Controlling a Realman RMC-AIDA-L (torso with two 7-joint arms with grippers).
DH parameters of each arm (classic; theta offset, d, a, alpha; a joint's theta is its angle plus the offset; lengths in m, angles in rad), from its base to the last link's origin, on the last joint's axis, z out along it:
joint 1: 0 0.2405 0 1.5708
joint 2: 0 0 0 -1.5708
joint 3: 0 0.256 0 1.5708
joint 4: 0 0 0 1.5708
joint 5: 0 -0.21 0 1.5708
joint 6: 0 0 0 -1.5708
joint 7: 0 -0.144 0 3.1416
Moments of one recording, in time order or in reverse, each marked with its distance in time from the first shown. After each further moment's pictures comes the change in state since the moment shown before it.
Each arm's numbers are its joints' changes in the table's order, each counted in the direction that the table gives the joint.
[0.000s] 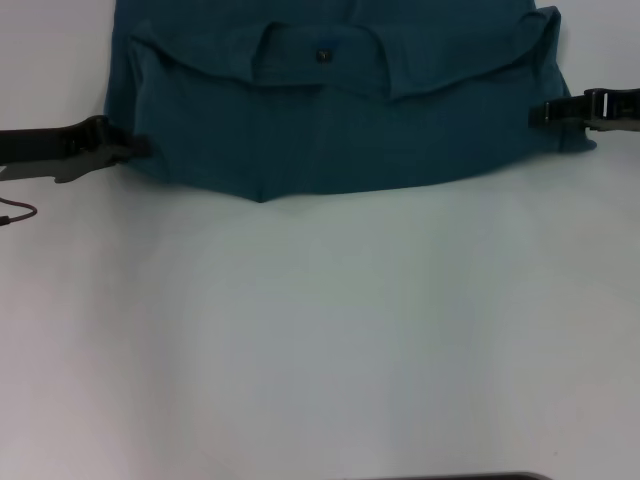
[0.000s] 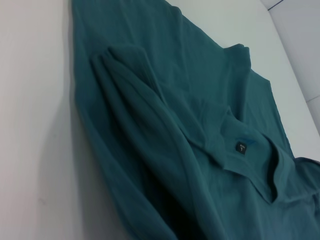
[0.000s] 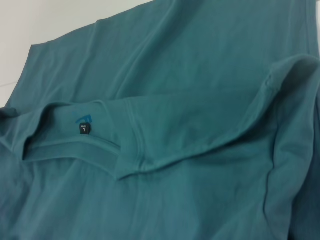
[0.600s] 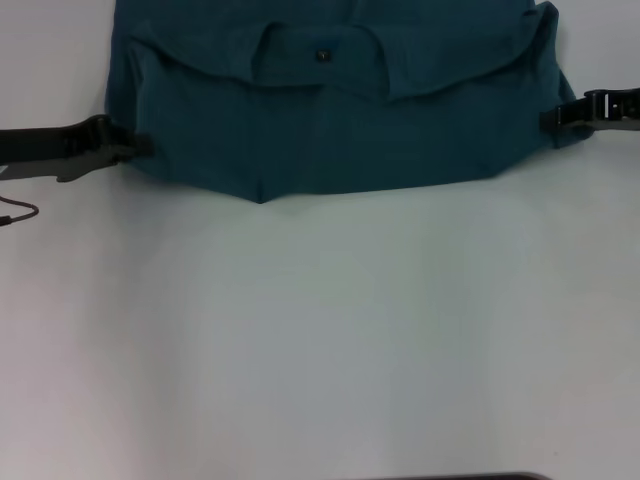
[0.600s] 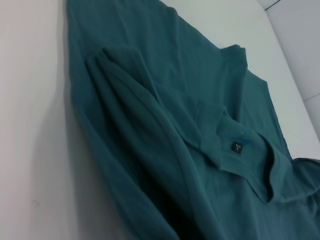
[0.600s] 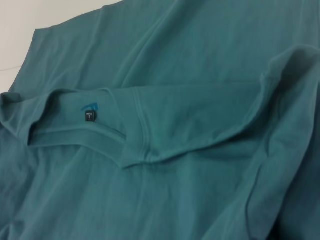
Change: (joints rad) left arm 0.003 0.007 0.000 0.014 0.000 0.007 0.000; right arm 0.009 -0.001 -0.010 0.047 0.040 -0.054 -0.026
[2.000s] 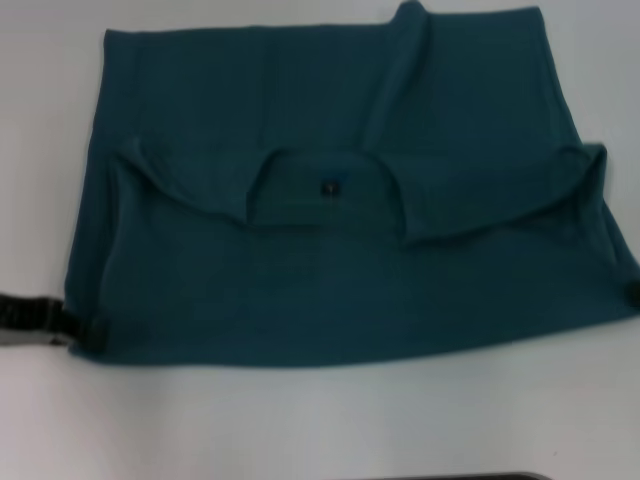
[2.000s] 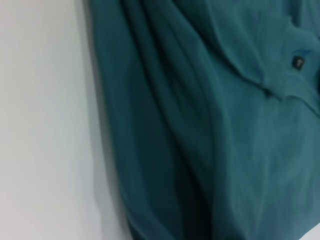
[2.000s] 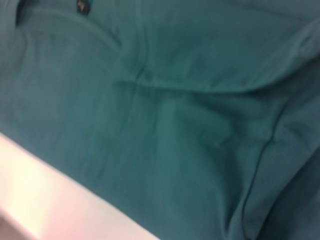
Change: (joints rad) left arm 0.084 -0.041 0.010 0.150 -0.330 0.476 0.002; right arm -0.044 0.037 -0.038 0.188 0.270 -0.601 0.052
